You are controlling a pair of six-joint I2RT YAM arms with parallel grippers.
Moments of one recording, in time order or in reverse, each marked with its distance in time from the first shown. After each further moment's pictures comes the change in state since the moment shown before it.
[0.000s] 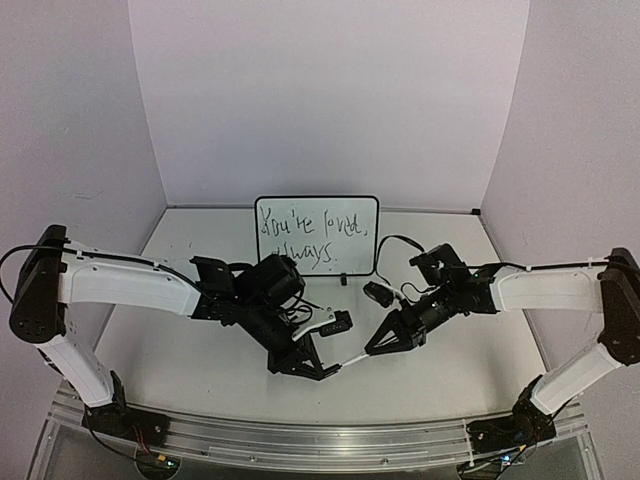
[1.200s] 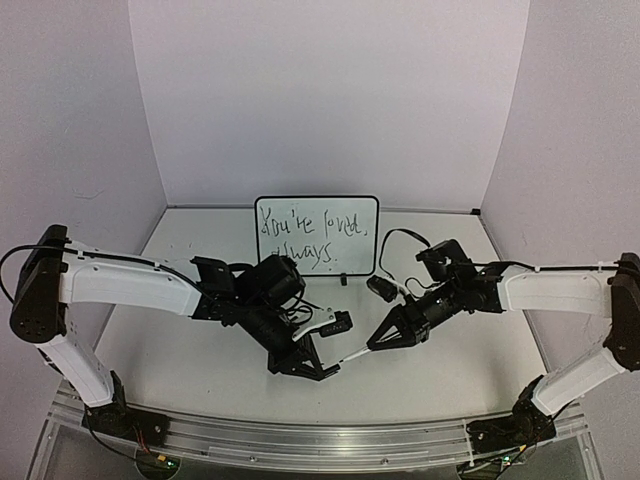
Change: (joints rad) left arm 0.000 0.004 0.000 0.000 0.000 -0.001; right arm -0.007 -0.048 0.000 0.000 0.004 0.008
